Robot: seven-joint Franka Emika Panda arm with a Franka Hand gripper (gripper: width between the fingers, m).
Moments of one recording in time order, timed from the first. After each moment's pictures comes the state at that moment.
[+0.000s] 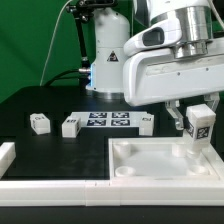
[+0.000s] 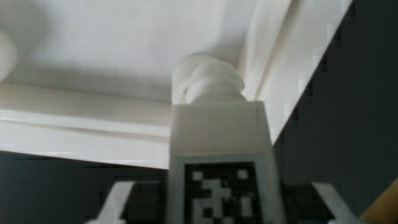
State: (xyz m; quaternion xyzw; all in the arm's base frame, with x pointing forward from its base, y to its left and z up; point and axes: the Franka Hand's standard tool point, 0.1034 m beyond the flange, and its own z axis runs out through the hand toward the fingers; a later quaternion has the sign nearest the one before) arm 0.617 0.113 0.097 -0.98 -0.12 -0.15 0.05
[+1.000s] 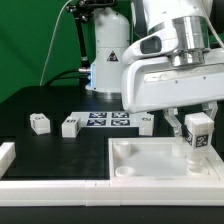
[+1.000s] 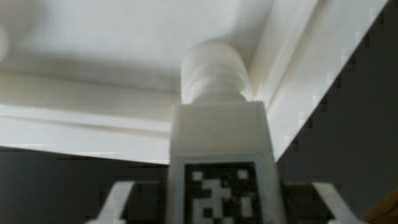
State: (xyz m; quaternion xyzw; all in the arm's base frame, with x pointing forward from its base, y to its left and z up) arm 0.626 0.112 0.084 -0.97 -0.12 -0.20 0.05
